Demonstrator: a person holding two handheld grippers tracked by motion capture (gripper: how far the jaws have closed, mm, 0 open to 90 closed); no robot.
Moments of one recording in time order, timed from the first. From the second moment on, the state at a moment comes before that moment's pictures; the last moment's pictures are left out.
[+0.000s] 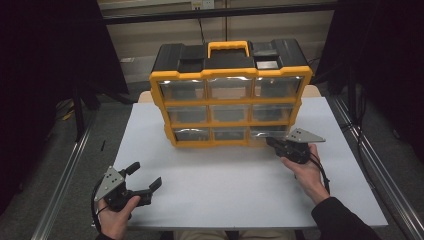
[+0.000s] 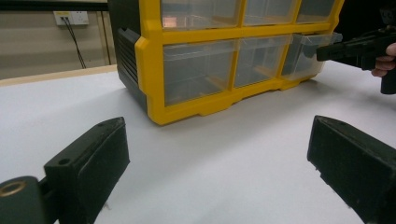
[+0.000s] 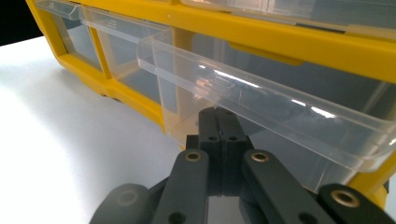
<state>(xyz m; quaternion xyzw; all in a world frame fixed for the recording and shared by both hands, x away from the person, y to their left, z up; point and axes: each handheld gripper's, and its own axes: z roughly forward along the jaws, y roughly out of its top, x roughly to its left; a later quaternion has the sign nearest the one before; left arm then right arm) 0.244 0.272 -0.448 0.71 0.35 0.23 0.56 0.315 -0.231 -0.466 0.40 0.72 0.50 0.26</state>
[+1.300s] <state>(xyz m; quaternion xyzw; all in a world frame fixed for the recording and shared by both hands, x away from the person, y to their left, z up) 0.244 0.272 -0.448 0.71 0.35 0.23 0.56 0.328 -0.231 -0.468 0.41 0.71 0.49 0.27</state>
